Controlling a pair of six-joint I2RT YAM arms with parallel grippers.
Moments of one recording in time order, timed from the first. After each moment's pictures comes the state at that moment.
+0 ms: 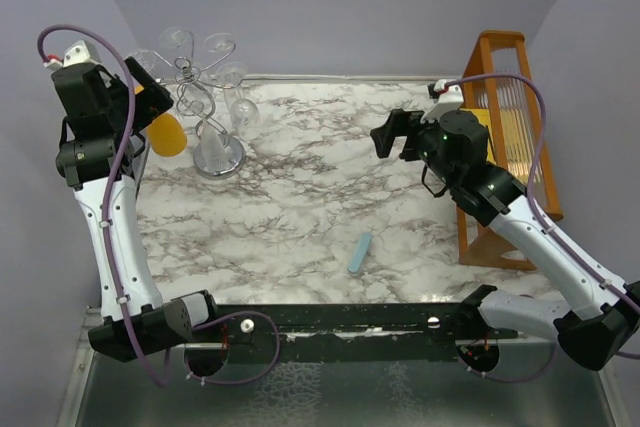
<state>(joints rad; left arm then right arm) 0.26 1.21 1.63 -0.80 0.10 -0.42 0.61 1.12 1.14 -0.27 0.25 0.34</state>
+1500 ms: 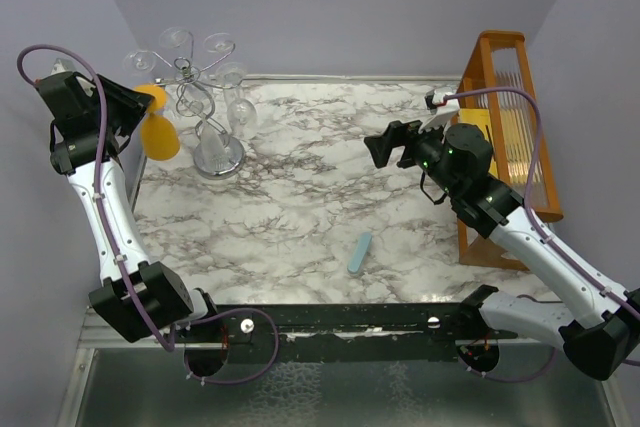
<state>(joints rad) 0.49 1.32 1.47 -0.58 0.41 -0.71 0.61 1.05 1.01 -0.09 0.12 0.27</state>
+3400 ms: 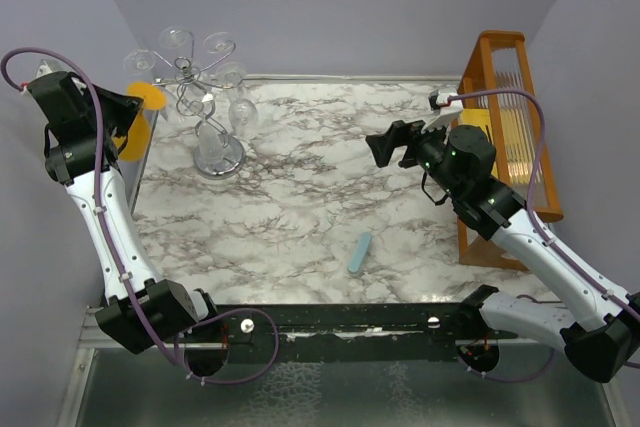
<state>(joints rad) 0.49 1.25 1.51 -0.64 0.34 -0.76 0.61 1.04 1.00 -0.08 0.13 0.28</state>
